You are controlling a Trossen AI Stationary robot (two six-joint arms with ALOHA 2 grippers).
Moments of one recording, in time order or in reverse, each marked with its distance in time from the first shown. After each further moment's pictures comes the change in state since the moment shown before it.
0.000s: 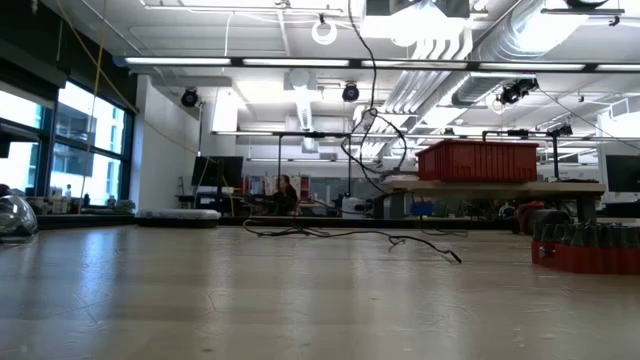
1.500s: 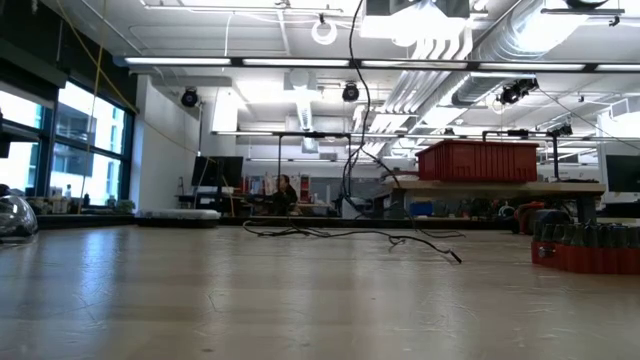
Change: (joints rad) left arm 0.066 0.107 -0.003 0.033 0.095 -0.107; right arm 0.052 0.004 -0.003 -0.002 -0.009 -0.182
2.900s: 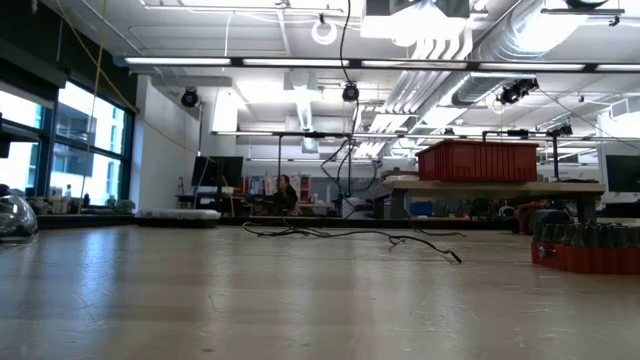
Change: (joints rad) left arm -0.008 -0.044 0.010 -0.038 -0.171 0.325; right arm 0.035 -0.027 0.003 -0.077 0.290 0.106
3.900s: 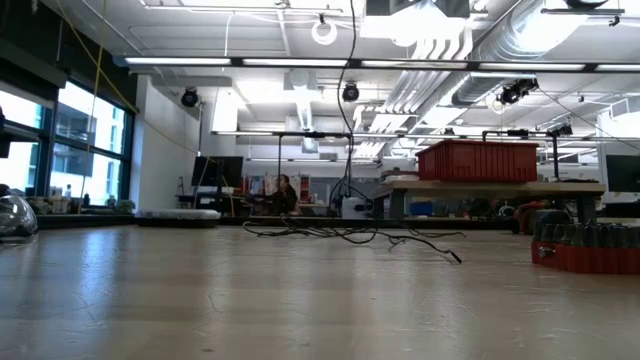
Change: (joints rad) left arm 0.092 0.063 -0.035 -0.022 0.070 -0.200; right arm -0.038 -0.100 0.001 0.175 -0.118 -0.055
